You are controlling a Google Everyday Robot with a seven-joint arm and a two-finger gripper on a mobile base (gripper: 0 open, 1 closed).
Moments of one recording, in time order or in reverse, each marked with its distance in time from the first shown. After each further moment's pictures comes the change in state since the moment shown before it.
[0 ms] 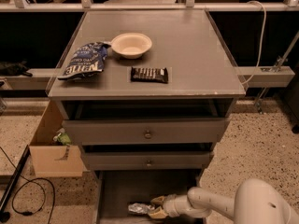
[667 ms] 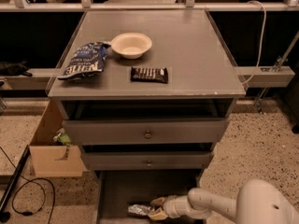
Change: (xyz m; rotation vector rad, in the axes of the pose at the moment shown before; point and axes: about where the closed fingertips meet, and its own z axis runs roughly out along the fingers) arm -0.002 0.005 -0.004 -0.001 -0.002 -0.008
